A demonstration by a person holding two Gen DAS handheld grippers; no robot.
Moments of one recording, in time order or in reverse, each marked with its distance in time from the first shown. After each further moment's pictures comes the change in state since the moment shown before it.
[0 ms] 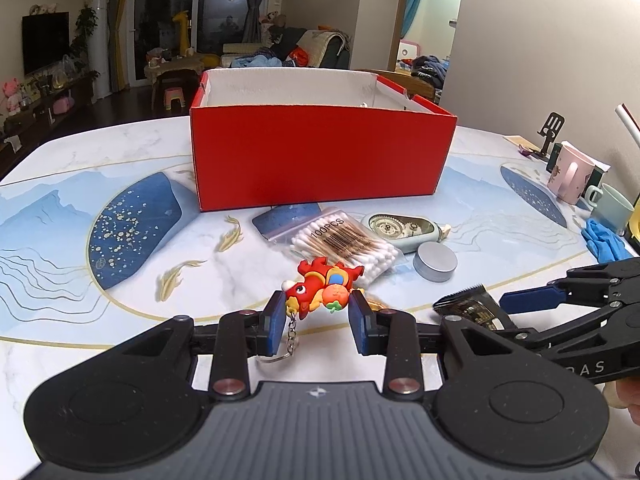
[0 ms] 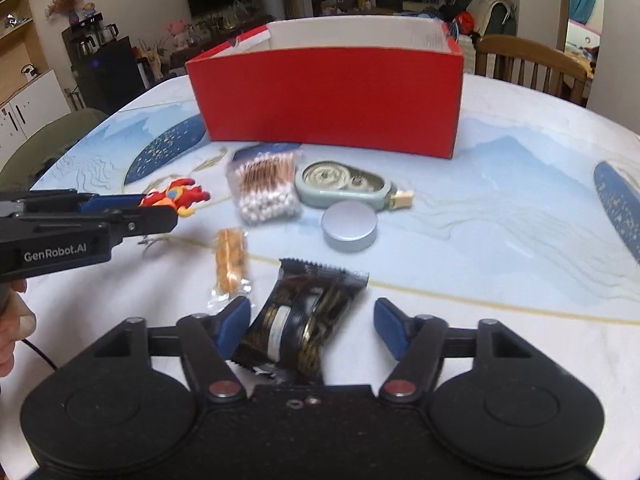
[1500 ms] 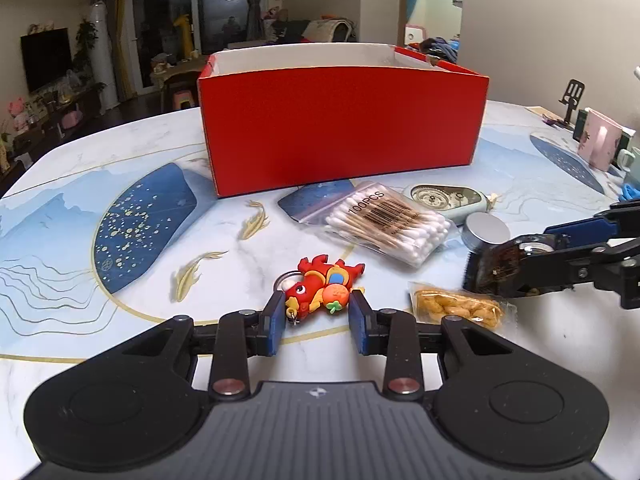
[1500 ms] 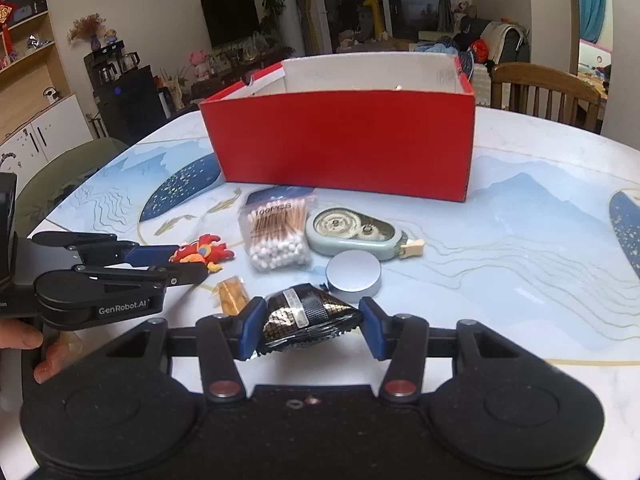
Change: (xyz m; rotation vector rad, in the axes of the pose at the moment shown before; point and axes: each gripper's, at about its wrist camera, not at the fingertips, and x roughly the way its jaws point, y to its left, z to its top) left arm 0.035 0.013 -0.011 0.066 0.020 0.076; right arm -0.004 -0.007 0.012 -0.016 -0.114 0.064
